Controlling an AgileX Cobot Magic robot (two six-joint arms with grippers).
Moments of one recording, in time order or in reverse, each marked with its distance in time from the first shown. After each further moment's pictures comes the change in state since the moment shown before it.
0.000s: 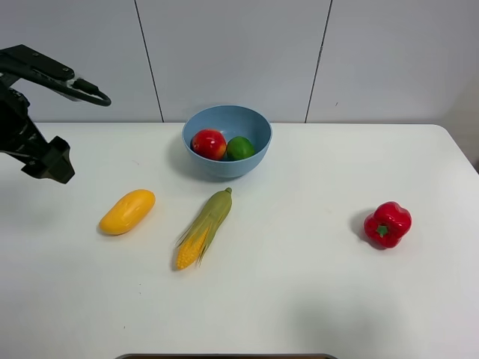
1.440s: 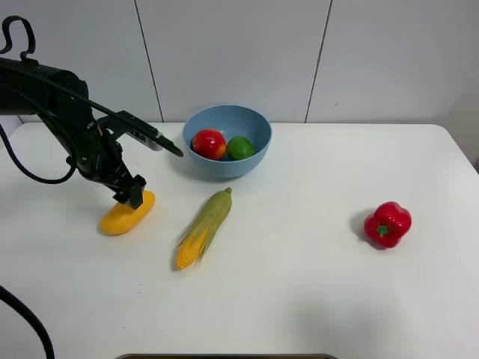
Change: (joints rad) left arm -0.090 0.444 0.000 -0.035 -0.311 0.007; right arm 0.000 0.000 0.000 0.000 0.000 0.000
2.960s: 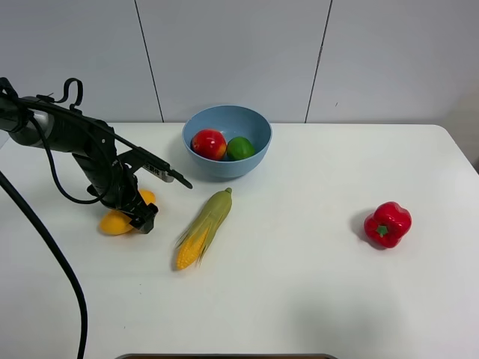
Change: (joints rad) left arm 0.007 0.221 0.048 -0.011 -0.190 0.000; right arm 0.000 0.000 0.000 0.000 0.000 0.000
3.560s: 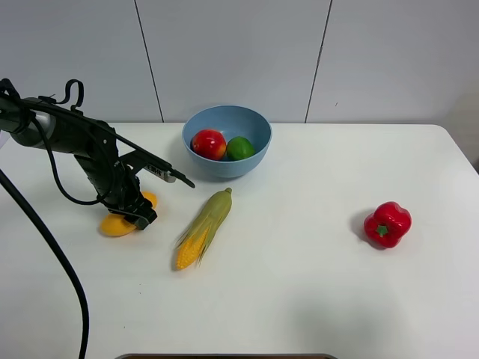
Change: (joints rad) left arm -0.001 0.003 0.001 -0.029 0.003 -0.001; right arm 0.000 0.000 0.000 0.000 0.000 0.000
